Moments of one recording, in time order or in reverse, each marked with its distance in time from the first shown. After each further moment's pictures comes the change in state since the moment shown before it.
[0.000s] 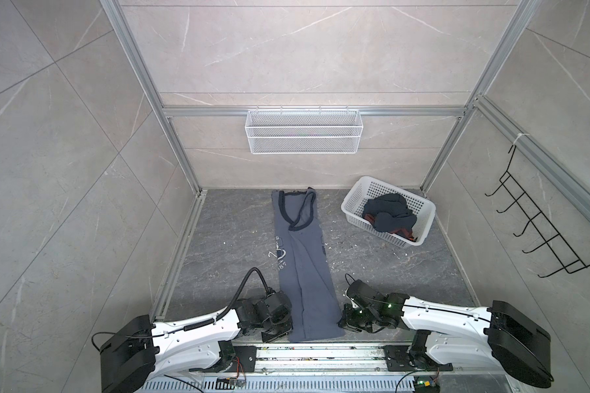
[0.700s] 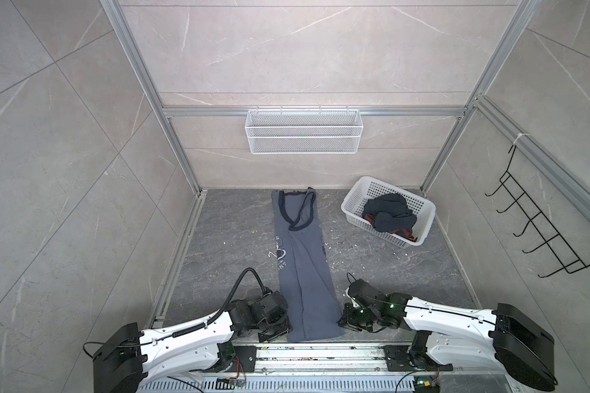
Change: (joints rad) left arm 0.006 -0.087 -0.014 -0.058 -0.017 -0.008; right arm -0.005 -0.027 -0.011 0.009 -0.010 0.002
